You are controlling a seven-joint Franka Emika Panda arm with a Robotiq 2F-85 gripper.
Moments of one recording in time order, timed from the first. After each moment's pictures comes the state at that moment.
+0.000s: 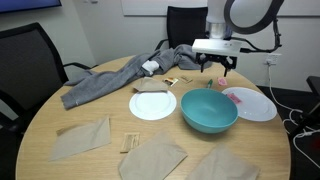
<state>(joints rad) 0.02 0.60 -0.29 -2.18 -0.03 2.76 1.40</state>
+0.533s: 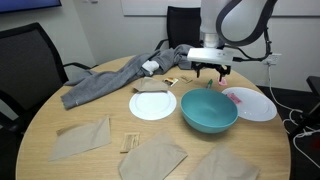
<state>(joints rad) 0.04 0.69 -0.29 -2.11 -0.02 2.77 1.40</state>
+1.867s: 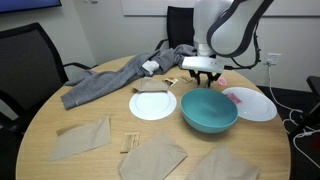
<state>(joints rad) 0.04 0.80 -0.29 -2.01 -0.01 2.77 1.40</state>
